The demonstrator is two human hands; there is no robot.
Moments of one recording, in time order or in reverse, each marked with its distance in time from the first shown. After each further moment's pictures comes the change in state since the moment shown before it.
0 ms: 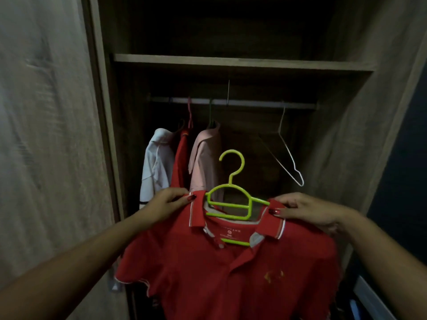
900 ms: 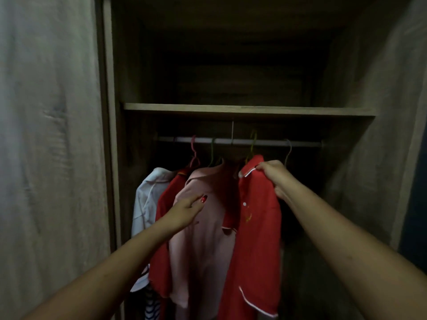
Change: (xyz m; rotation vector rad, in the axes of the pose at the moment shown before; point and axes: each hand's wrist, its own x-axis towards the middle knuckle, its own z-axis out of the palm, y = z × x) left_hand 0.080 0.044 -0.010 -0.294 0.171 -0.323; right_hand 0.133 -0.118 -0.049 0.294 0.799 -0.066
